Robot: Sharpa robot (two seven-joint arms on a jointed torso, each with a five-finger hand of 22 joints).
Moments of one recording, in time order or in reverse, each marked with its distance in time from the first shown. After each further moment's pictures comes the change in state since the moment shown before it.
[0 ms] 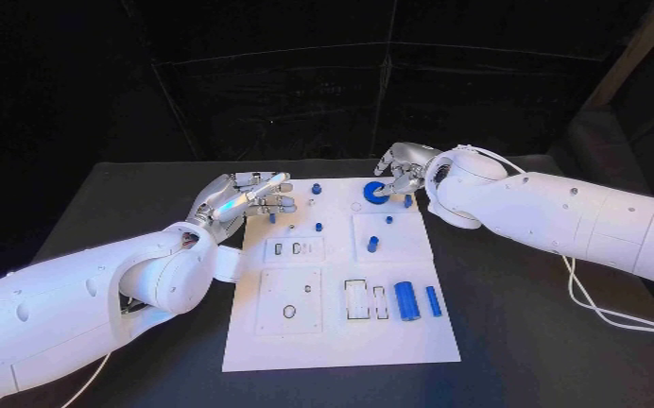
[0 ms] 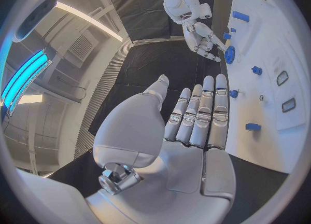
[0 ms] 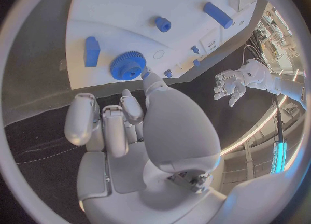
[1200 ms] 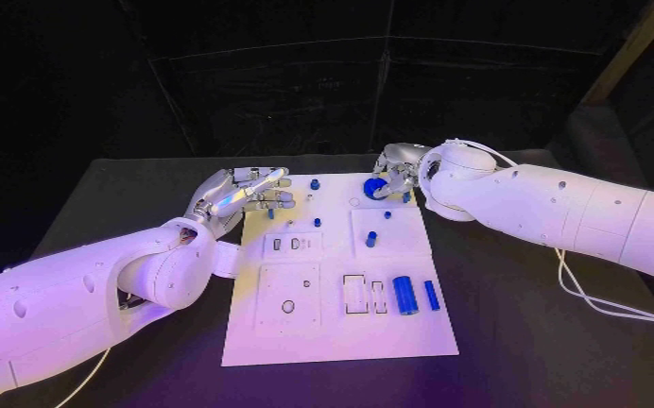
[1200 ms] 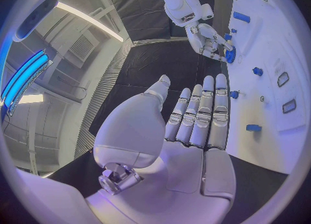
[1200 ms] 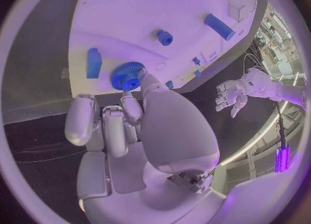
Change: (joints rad) left arm 0.000 0.001 0.000 0.000 0.000 0.004 0.004; left_hand 0.009 0.009 0.003 -0.014 0.000 0.000 0.000 0.000 0.000 0.000 0.000 0.000 0.000 0.000 0.000 0.000 0.005 0.000 0.007 0.001 0.000 -0.001; right arm 0.001 0.029 0.001 -0.026 -0.046 0.103 -0.026; right_hand 0.027 0.027 0.006 -0.012 0.014 0.026 -0.003 0.020 0.000 0.007 0.000 0.011 0.014 0.000 0.000 0.004 0.000 0.000 0.003 0.003 0.004 0.008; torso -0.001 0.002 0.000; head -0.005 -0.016
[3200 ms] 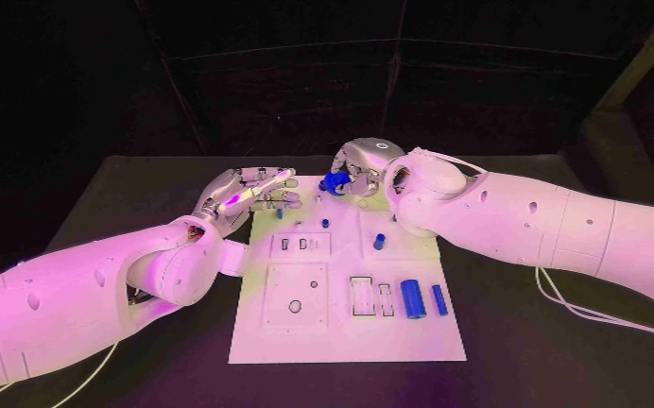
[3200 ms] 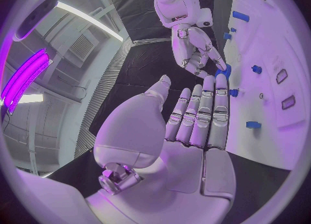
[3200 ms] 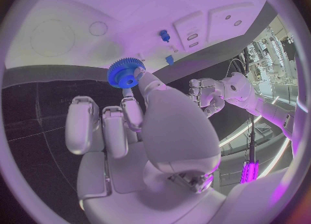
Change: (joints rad) left arm 0.001 -0.006 0.000 -0.002 0.000 0.006 -0.002; left_hand 0.005 0.005 0.000 -0.006 0.000 0.000 0.000 0.000 0.000 0.000 0.000 0.000 0.000 0.000 0.000 -0.004 0.003 0.000 0.000 0.000 -0.004 -0.002; right arm -0.006 0.106 -0.001 0.094 -0.183 -0.202 0.035; right_hand 0.018 0.017 0.154 -0.075 -0.002 0.115 -0.003 0.052 -0.008 0.038 -0.023 0.024 0.055 -0.004 -0.004 0.012 0.000 -0.032 0.040 -0.018 0.046 0.086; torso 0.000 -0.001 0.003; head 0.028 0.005
